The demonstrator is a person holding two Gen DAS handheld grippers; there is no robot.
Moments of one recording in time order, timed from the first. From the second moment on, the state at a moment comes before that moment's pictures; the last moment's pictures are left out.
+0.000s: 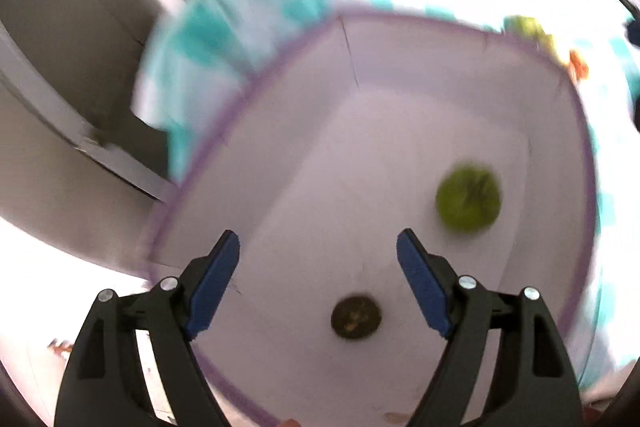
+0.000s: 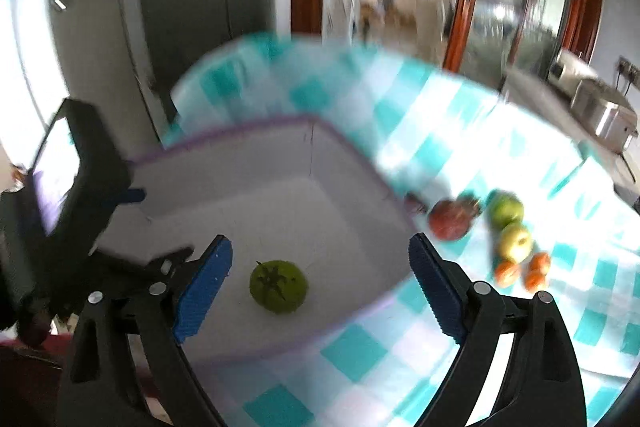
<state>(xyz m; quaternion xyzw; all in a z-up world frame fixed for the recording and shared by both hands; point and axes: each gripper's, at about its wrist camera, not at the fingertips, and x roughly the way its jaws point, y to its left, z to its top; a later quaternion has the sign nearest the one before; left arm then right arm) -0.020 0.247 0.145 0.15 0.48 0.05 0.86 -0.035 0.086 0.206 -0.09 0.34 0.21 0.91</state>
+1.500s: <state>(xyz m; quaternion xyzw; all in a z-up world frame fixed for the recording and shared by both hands) -0.076 -0.071 0.053 0.13 0.60 -0.05 0.79 -0.107 -0.221 0.068 0.04 0.45 0.15 0.88</state>
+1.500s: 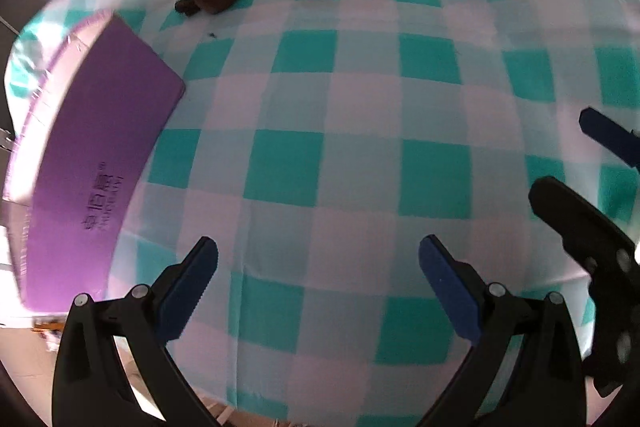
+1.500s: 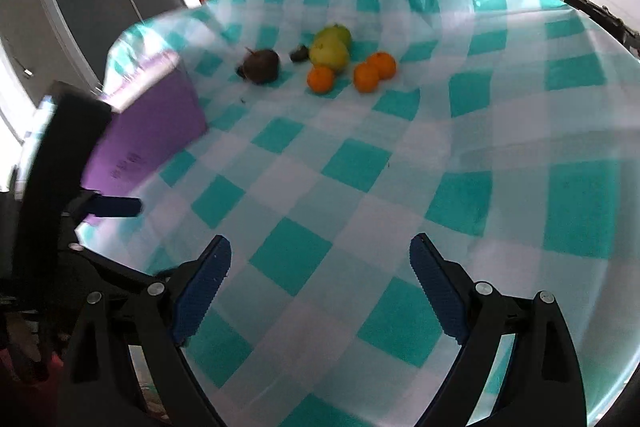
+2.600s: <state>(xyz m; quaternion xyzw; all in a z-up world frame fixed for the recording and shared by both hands) 0.026 -0.004 0.011 0.17 0.44 -0.28 0.84 0.167 -0.111 0.002 0.00 0.52 0.04 0.85</state>
